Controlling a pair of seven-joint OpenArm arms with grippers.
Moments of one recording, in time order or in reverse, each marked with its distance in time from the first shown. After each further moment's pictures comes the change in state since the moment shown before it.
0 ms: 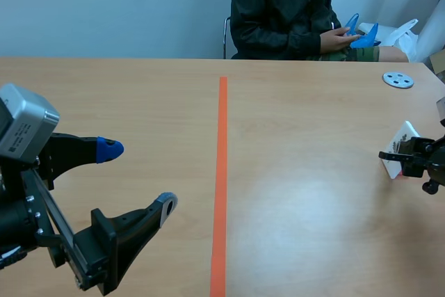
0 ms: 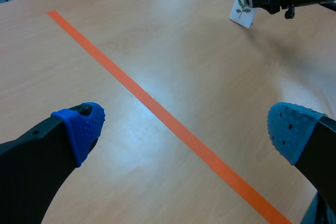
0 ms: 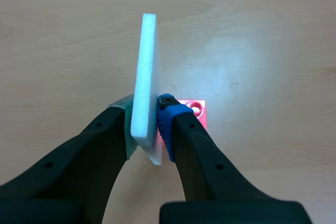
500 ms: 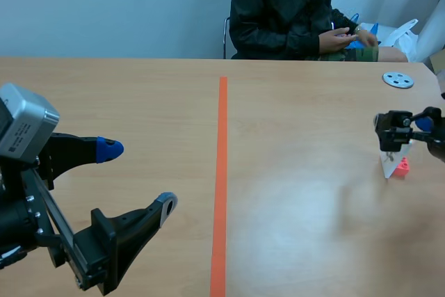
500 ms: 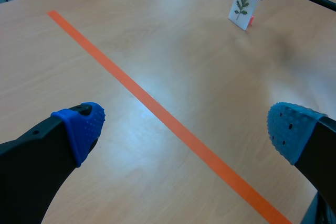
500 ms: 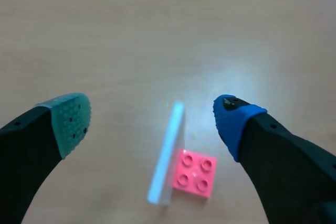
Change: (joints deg) left arm 0.0 0.0 0.0 0.0 0.0 0.0 0.0; right arm -0.2 1.0 0.3 9.7 -0.7 3.3 -1.8
